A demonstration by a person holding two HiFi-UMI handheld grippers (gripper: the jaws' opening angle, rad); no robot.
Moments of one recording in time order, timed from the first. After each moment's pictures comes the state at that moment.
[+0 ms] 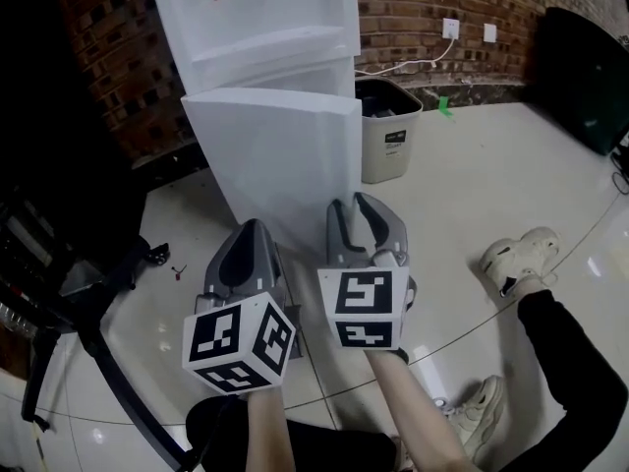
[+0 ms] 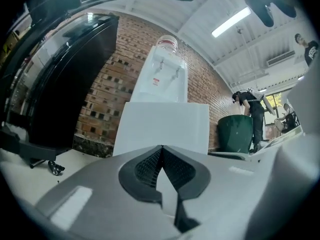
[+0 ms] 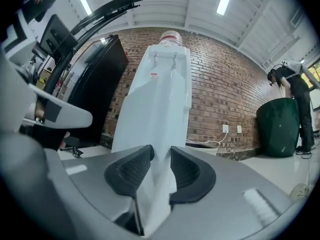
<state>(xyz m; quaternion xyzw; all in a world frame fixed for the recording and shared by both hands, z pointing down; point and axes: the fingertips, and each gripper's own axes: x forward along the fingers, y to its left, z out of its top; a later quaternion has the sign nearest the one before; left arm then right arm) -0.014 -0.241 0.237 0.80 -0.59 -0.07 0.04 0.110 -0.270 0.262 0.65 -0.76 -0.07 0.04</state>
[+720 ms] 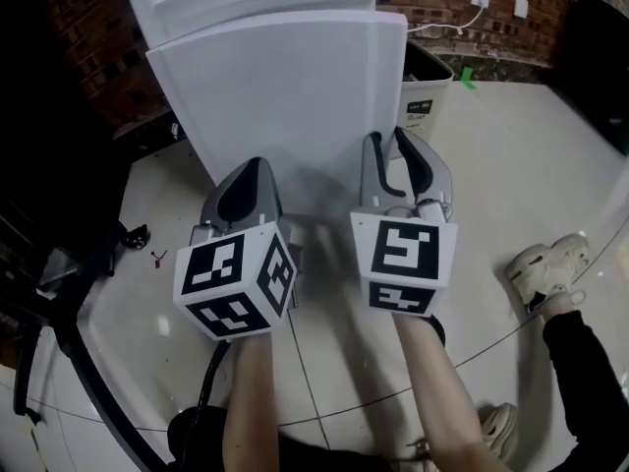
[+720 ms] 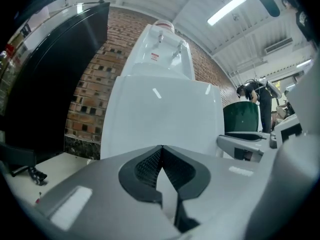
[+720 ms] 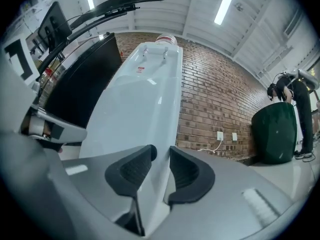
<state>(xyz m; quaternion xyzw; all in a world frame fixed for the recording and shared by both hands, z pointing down) 0.004 -0.352 0.275 0.80 -0.60 -0.02 0.03 0.158 -0.353 0.262 0.68 -0.73 -0.11 0.01</state>
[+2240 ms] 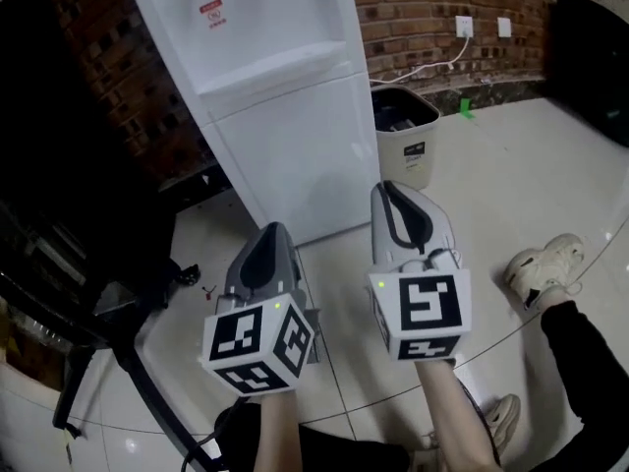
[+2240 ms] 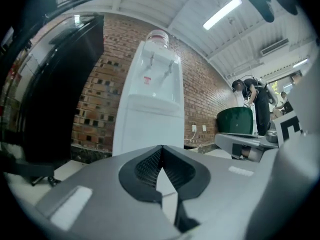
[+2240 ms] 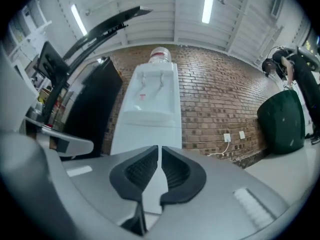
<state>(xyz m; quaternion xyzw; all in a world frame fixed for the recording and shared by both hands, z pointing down) 0.002 -0.267 0.208 0.80 -0.59 -0.03 0.02 0.146 -0.274 0.192 0.63 -0.77 -0.08 -0.05</state>
